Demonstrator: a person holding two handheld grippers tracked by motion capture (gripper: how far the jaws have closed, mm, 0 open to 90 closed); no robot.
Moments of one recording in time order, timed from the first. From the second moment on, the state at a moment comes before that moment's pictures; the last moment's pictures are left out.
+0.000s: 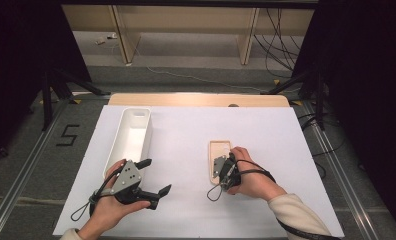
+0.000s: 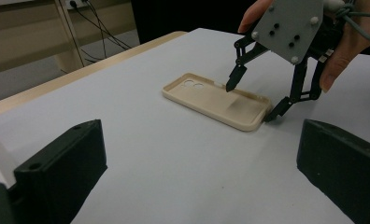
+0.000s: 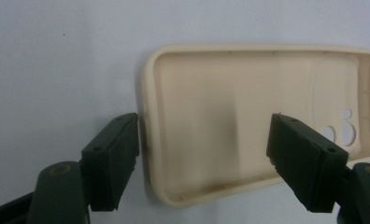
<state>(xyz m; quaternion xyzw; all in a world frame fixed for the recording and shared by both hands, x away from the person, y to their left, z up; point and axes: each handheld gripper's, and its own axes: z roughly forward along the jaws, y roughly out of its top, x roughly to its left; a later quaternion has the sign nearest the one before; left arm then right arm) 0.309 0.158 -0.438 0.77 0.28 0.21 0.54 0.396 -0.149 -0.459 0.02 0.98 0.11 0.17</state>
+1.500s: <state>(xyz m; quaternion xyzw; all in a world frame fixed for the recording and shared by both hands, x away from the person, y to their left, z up) 0.308 0.157 -0.439 0.77 0.27 0.20 0.54 0.394 -0.131 -0.456 -0.03 0.99 0.04 0.11</state>
